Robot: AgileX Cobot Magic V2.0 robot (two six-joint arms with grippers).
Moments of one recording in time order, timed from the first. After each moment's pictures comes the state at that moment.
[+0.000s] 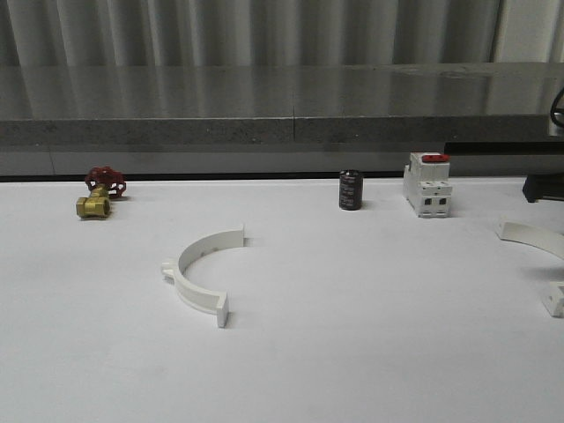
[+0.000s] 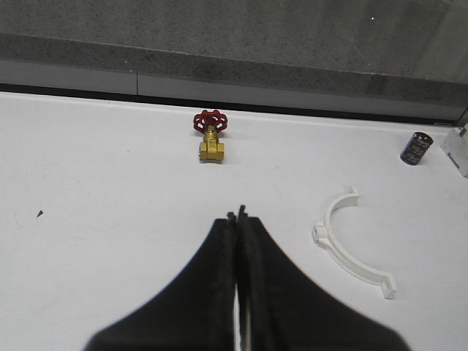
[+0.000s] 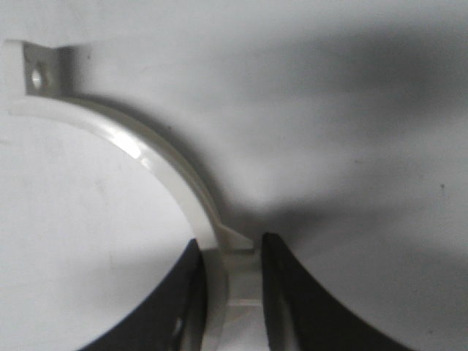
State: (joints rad) left arm -0.27 0.35 -0.50 0.11 0.58 -0.35; right arm -0.09 1.86 -1.10 0.07 0.59 0.07
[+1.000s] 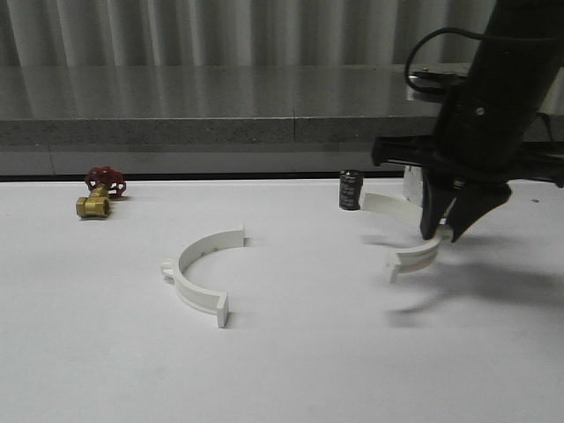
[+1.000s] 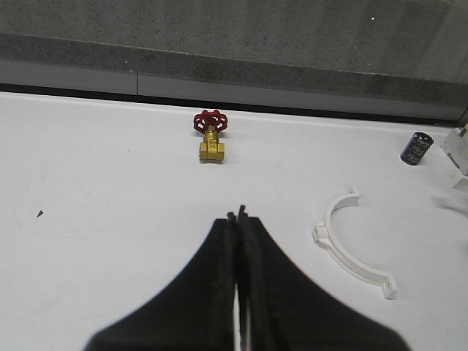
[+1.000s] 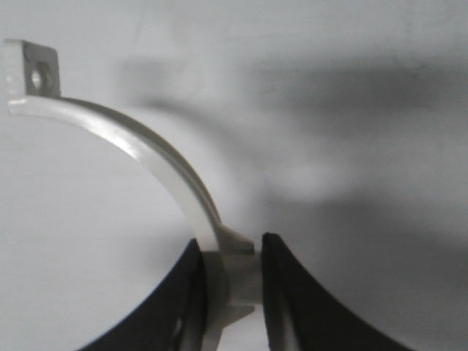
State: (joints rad) left arm -0.27 0.35 -0.50 0.11 0.58 -0.35; right arm 0.30 1.85 -1.23 0.06 0.70 0.36
